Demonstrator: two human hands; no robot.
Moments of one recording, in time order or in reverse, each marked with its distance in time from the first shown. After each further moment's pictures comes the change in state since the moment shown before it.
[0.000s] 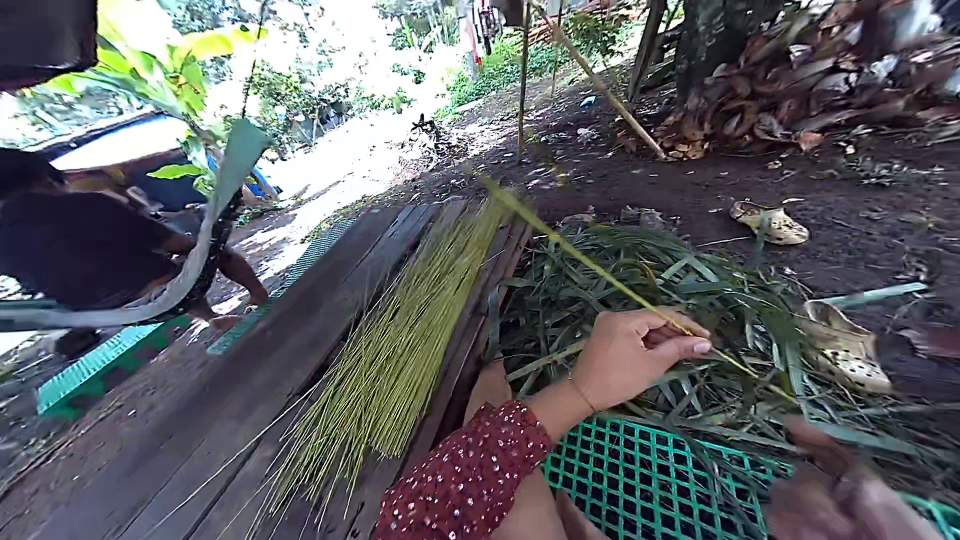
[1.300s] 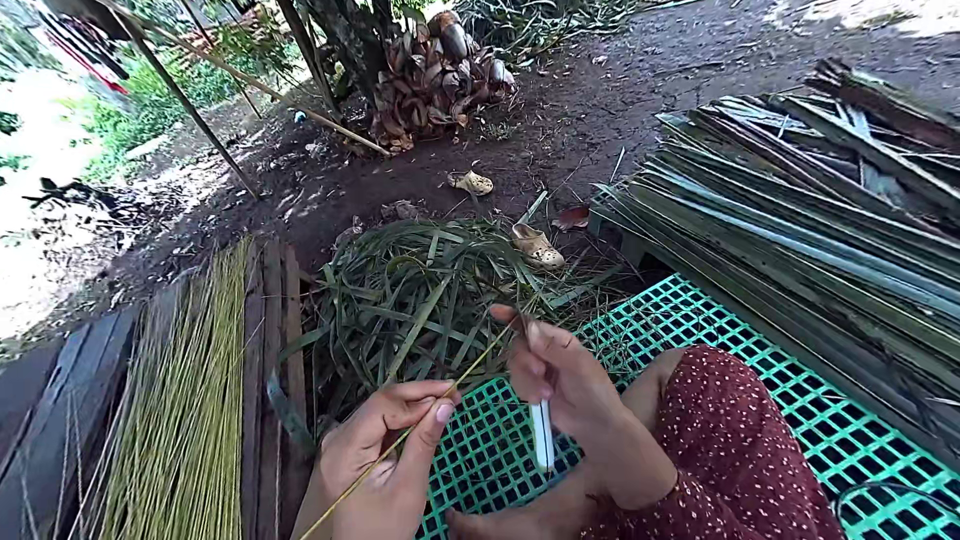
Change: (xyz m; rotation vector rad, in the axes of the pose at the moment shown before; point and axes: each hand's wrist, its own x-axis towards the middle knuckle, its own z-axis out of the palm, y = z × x) left_hand -0.036 0.005 0.003 -0.143 -0.045 0.281; right_hand 0.048 -0.001 0.023 0.280 0.286 -0.172
